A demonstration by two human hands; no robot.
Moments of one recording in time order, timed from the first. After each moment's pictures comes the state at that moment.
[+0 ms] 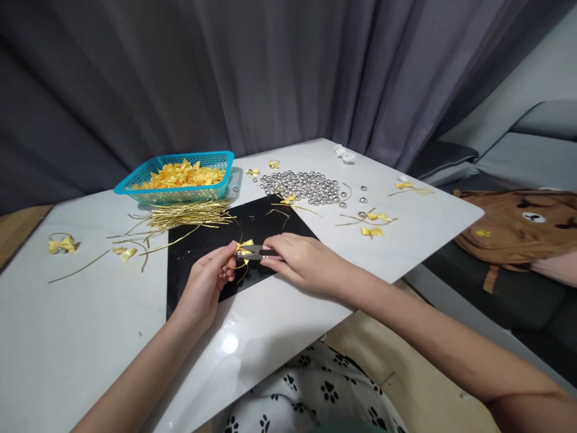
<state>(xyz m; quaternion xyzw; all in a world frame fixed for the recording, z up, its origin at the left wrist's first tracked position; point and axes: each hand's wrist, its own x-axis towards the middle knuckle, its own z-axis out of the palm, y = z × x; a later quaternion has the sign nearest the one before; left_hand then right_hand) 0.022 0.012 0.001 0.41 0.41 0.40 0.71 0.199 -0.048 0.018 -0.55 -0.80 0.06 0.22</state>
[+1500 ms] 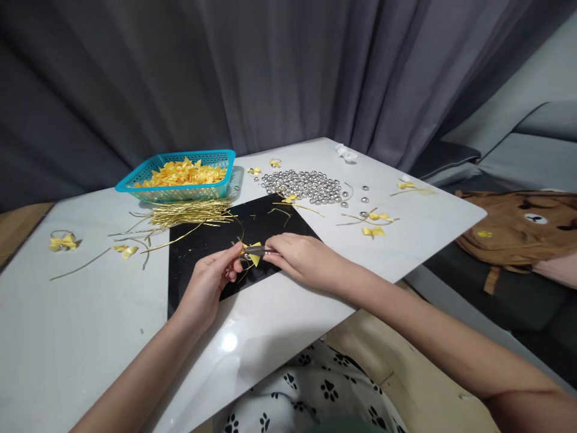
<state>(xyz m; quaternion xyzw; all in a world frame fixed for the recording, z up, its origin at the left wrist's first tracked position) 0.021 0.010 0.001 0.45 0.42 0.37 0.69 0.199 -0.042 0.014 -0.56 -0.81 0.06 0.18</state>
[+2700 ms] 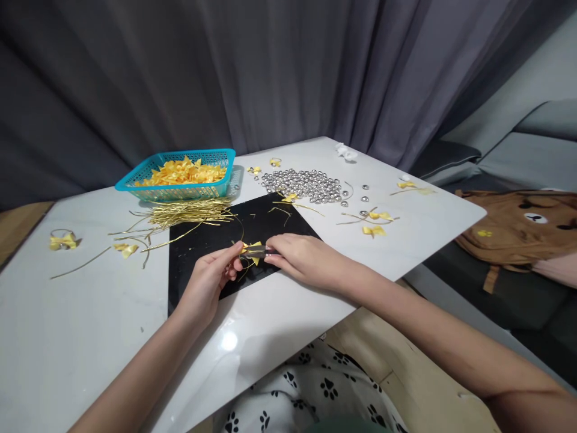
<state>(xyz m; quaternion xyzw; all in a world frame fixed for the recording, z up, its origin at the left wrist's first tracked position) 0.021 0.012 0.000 0.45 0.43 0.37 0.69 0.200 -0.042 0.017 -0.56 -0.80 0.10 0.16</state>
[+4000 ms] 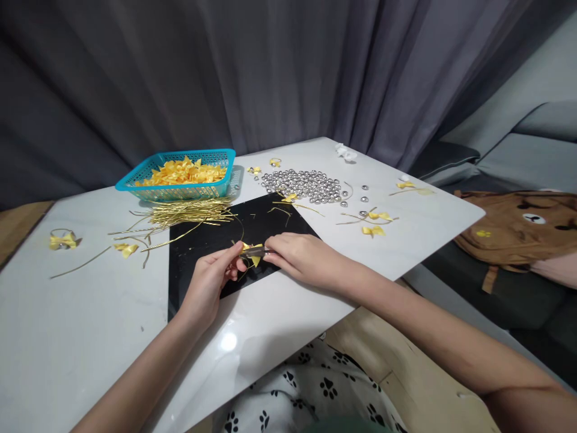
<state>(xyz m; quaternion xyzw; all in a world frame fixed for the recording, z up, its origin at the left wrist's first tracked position) 0.022 0.012 -0.004 0.47 0.43 0.38 0.68 0.199 -0.040 0.016 -0.54 -0.82 0.08 0.17</state>
